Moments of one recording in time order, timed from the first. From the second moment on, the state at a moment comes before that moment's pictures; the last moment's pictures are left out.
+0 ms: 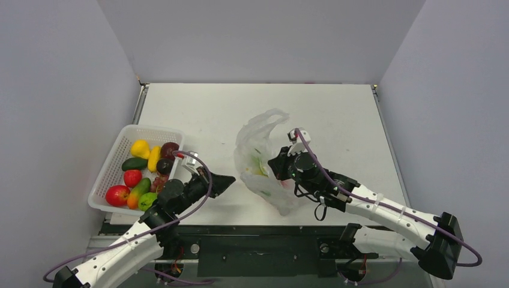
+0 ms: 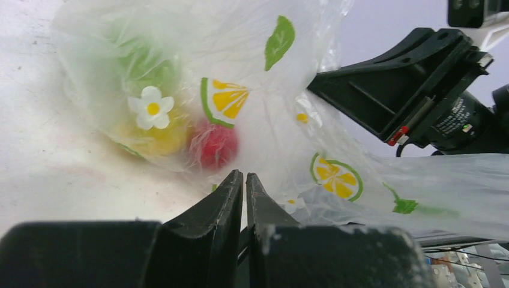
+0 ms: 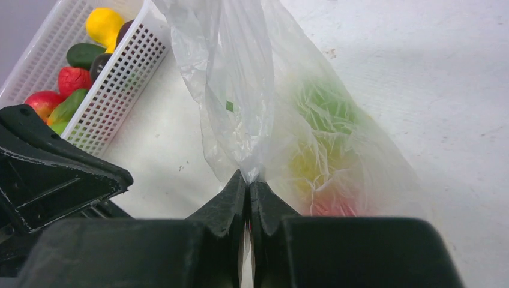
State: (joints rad) left arm -0.71 0.51 0.21 0.22 0.11 -0.94; right arm 0.97 1.03 0.75 -0.12 0.28 0.56
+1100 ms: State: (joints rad) left arm -0.67 0.95 0.48 0.36 0.24 -0.90; right arm 1.08 1.08 0.76 -0.05 0.20 0.48
